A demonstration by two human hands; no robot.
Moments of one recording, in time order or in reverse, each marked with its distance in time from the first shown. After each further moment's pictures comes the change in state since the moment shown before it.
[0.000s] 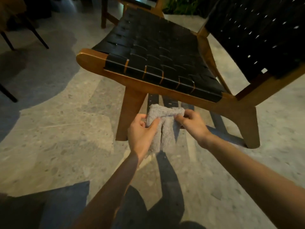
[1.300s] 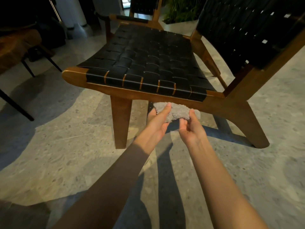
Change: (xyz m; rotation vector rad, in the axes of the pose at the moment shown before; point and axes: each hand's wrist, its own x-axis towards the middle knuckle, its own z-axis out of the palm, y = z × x) left_hand 0.011 0.059 0.084 -0.697 -0.279 -0.436; right_hand -0.004 0.008 -0.018 1.774 0.193 0.401
